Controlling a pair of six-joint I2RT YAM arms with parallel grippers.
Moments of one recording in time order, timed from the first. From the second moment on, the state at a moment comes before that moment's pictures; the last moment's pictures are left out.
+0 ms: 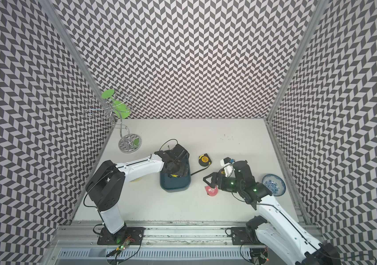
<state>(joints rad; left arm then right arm) -0.74 1.81 1.23 -0.63 -0.15 -0.47 0.41 0.85 0.52 -0.37 -0.57 0.70</state>
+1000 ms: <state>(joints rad) -0.78 1.87 1.34 -0.80 -0.20 -0.47 0.41 0.89 0.52 -0.36 -0.57 0.69</state>
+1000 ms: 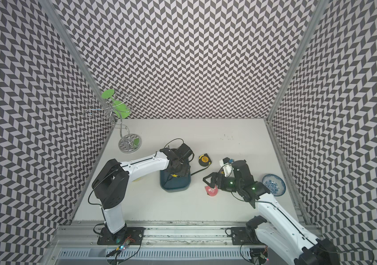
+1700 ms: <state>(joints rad) -0.78 1.77 1.47 -0.91 -0.23 -0.55 0.41 0.88 0.52 -0.34 -0.58 0.69</state>
